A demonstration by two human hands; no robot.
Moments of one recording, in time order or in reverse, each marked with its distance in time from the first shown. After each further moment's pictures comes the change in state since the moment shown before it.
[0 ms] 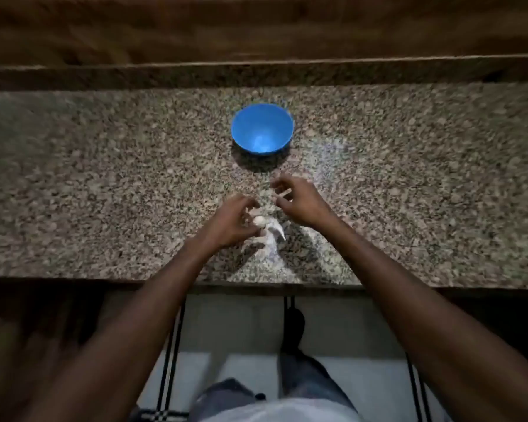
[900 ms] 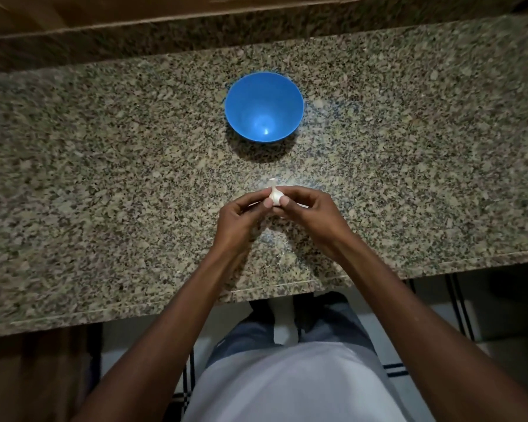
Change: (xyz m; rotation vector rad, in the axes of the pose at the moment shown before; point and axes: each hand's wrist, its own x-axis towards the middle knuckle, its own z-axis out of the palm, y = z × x) left_hand 0.030 -0.024 0.006 -1.170 0.136 -0.361; right_hand 0.010 -0.007 0.048 0.964 0.148 0.340
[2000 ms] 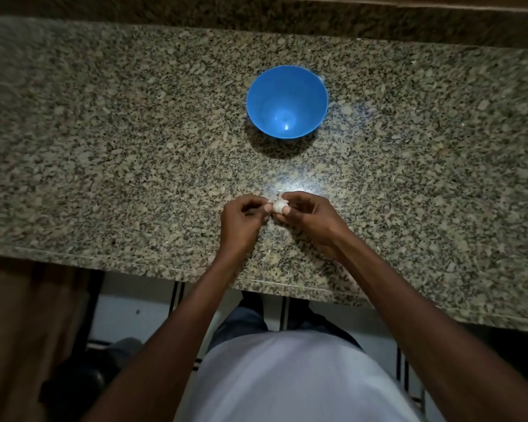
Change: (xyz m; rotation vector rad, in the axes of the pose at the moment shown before) left_hand -0.012 -0.024 0.035 0.350 0.394 0.056; right_hand 0.033 0.005 -0.040 -0.076 -0.188 0.245
